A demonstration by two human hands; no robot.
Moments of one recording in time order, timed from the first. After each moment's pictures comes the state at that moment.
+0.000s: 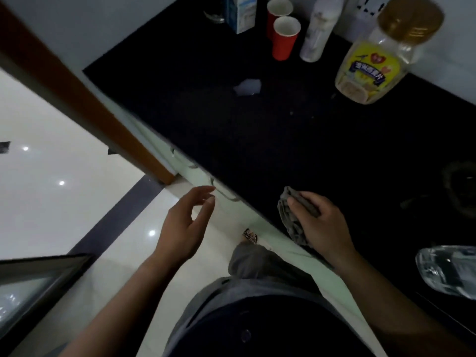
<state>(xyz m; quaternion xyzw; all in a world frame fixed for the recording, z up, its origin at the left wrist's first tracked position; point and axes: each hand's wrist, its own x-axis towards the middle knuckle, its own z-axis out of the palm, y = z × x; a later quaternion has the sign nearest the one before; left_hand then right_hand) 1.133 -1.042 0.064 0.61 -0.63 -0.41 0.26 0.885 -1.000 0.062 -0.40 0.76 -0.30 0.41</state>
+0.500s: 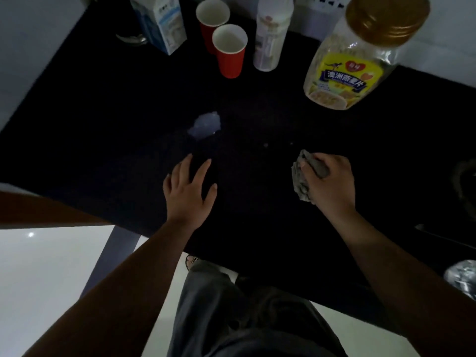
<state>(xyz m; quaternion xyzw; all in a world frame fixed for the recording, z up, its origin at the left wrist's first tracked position) 1.061 -1.273 -0.034 0.53 -0.83 -0.17 0.04 0.807 -1.166 0.003 -0.30 0.90 -0.28 0.17</state>
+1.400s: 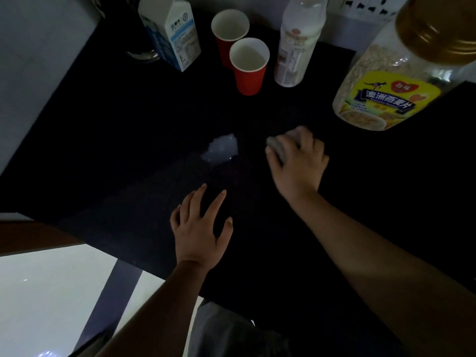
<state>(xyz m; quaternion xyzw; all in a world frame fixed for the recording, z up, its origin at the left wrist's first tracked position) 1.065 -1.279 -0.051 0.54 -0.83 -0.12 0.06 0.842 -1.297 -0.037 -0.45 0.87 -0.17 0.06</state>
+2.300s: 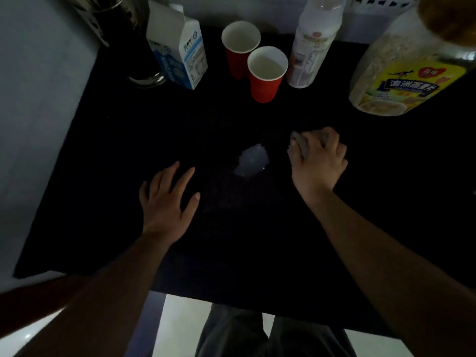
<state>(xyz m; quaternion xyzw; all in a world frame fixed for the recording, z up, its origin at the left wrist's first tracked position) 1.151 -1.445 -0.046 0.44 -0.89 -0.12 0.02 0.887 -1.329 -0.039 -0.27 0.94 -0.19 0.01</state>
